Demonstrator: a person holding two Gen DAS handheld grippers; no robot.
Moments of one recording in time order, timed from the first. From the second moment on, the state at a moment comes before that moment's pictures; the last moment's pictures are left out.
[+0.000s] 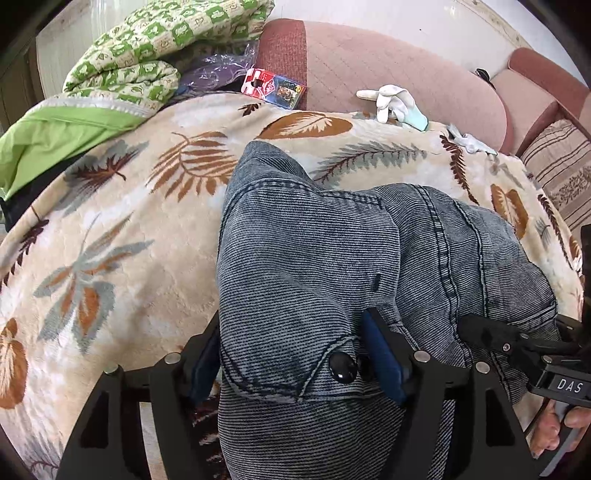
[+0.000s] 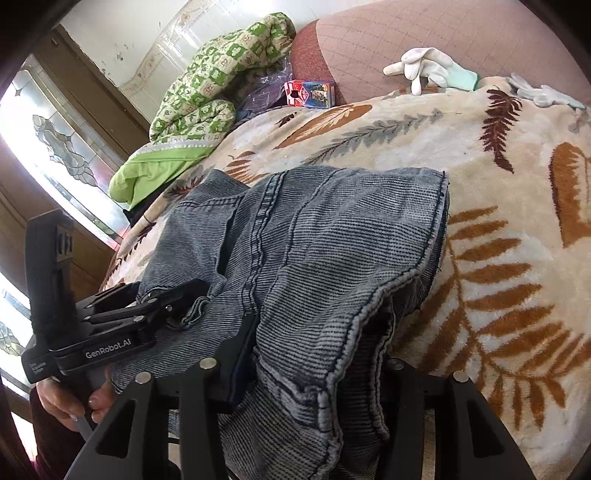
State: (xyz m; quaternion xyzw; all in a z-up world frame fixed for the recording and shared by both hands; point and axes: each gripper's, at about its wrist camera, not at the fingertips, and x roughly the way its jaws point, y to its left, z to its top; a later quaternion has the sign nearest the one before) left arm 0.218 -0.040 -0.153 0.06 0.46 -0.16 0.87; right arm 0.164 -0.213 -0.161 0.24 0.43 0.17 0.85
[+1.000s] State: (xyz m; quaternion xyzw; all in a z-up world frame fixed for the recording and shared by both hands) left arm 0.209 -0.046 -0.153 0.11 0.42 -0.15 0.89; right arm 0.152 -0.185 -0.144 0.12 0.42 0.09 0.89
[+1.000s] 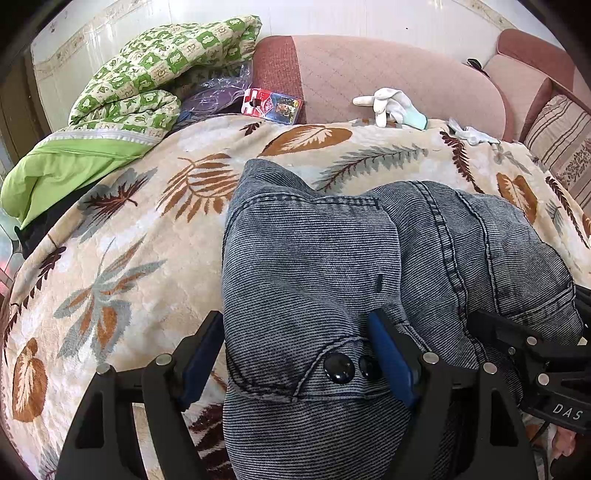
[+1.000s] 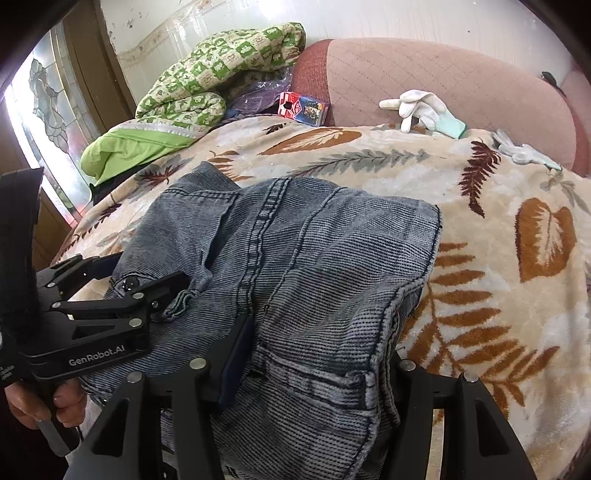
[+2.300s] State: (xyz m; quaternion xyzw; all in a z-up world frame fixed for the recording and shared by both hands) left arm 0.188 -0.036 -0.140 0.12 0.42 -0.14 0.89; right arm 0.144 -0.177 -0.139 0.08 0.42 0.05 0.90
